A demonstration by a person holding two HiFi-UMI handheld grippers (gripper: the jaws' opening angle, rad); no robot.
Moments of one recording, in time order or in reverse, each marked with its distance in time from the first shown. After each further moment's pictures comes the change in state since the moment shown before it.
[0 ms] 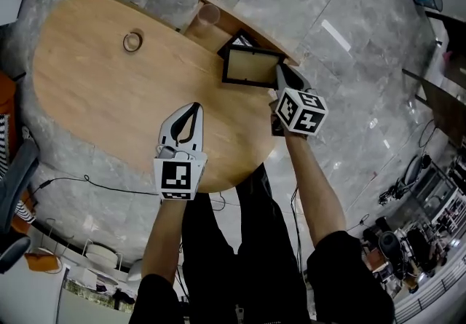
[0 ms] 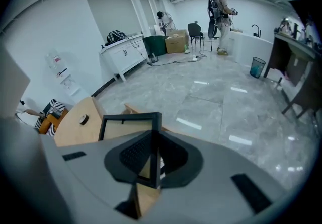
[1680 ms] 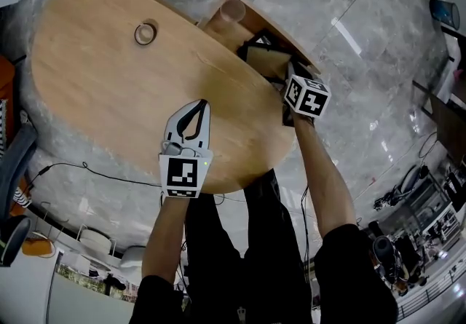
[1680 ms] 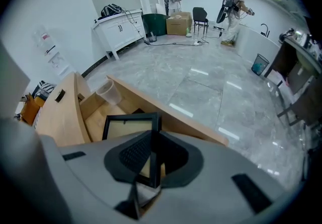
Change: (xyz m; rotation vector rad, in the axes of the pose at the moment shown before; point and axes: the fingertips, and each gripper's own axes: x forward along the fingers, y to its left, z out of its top) left arm 0.016 0.037 -0.030 -0.031 0.059 0.028; right arm 0.085 -0.023 -0.047 -0.074 0.201 -0.096
